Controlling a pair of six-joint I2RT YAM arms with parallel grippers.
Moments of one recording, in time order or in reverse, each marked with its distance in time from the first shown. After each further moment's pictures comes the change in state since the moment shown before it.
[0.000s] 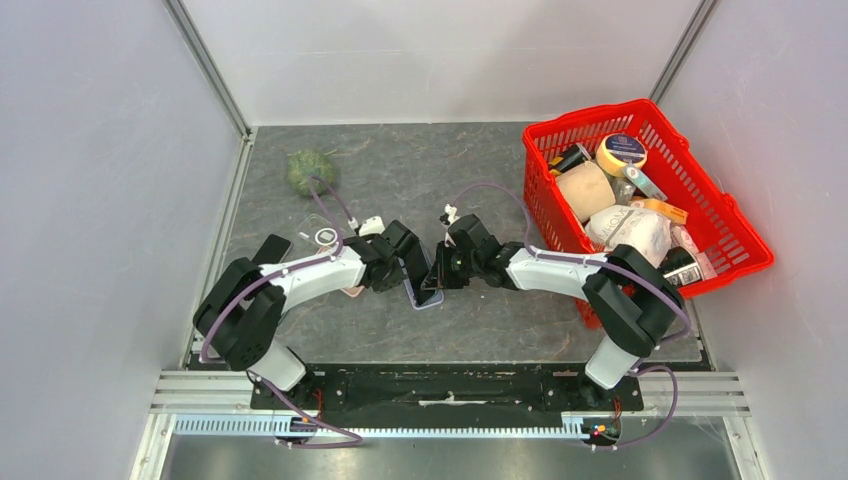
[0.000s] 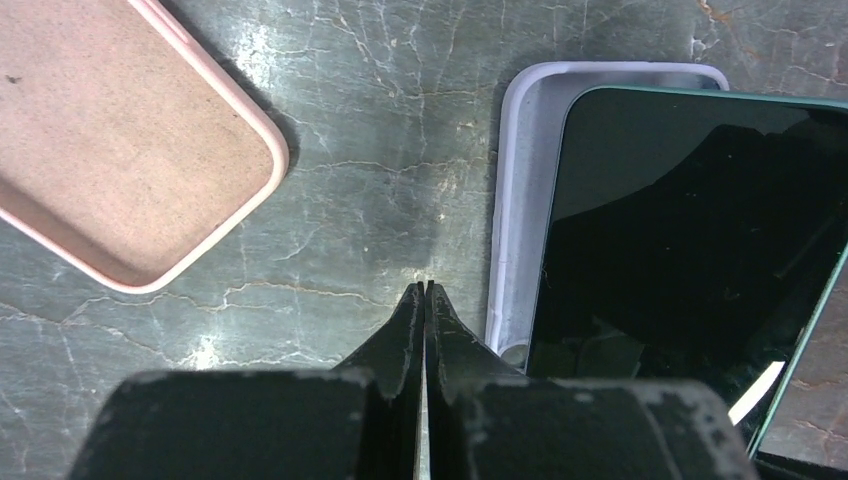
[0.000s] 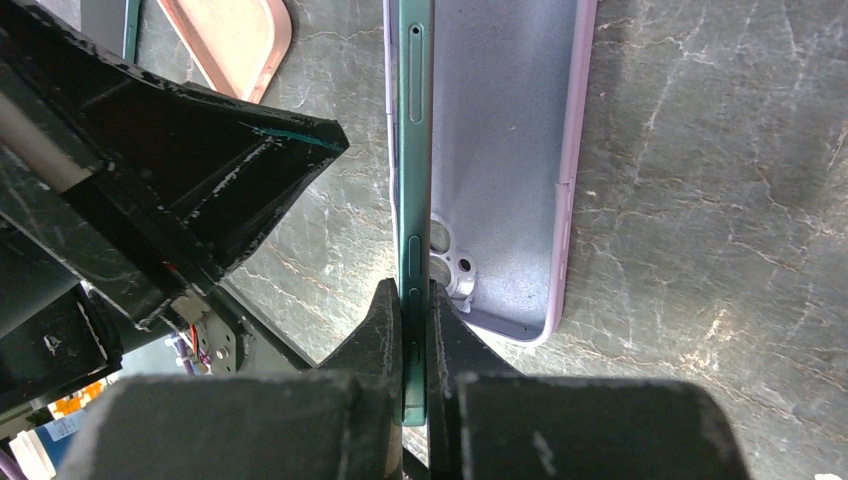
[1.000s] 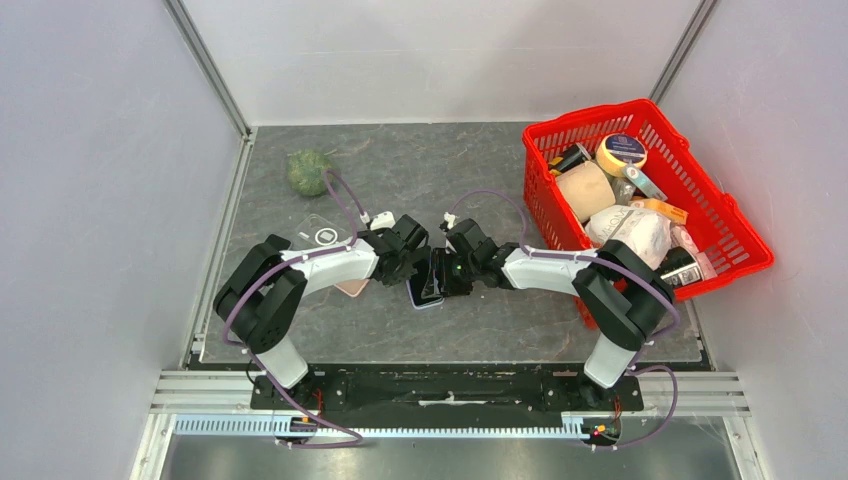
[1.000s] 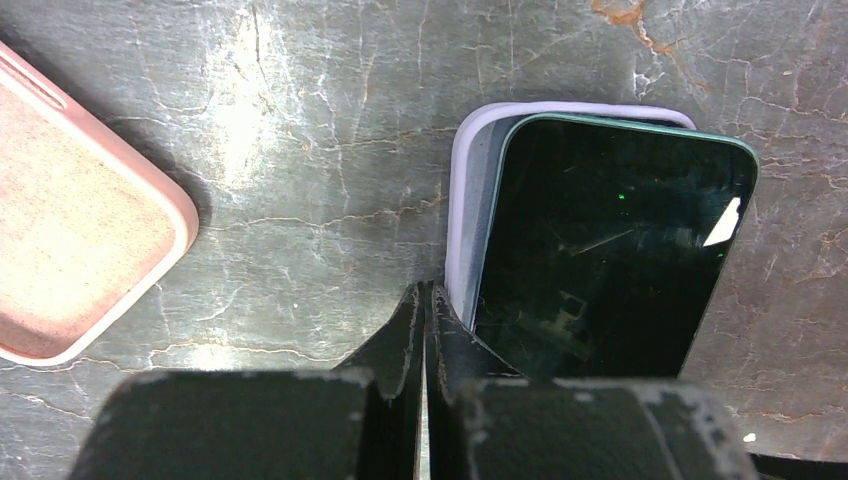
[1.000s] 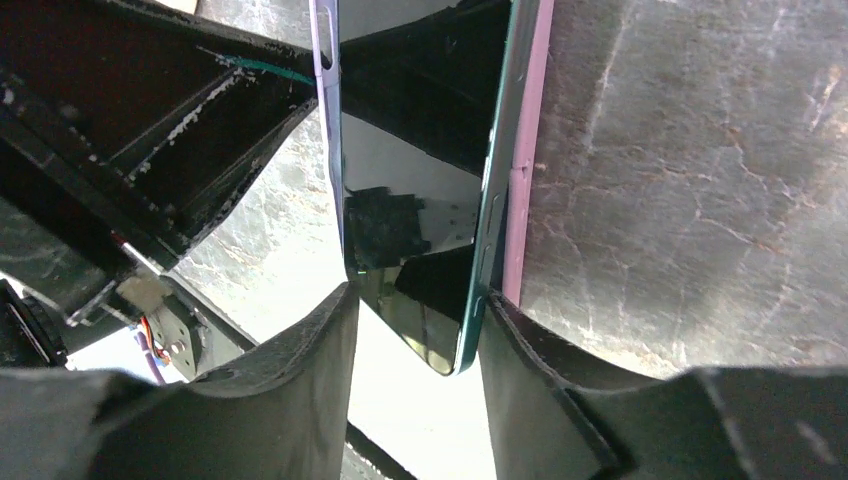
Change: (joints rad) left arm 0.002 0.136 0.072 0.066 0.014 0.033; right arm 0.000 0.060 -0.009 -0.027 -0.010 -0.020
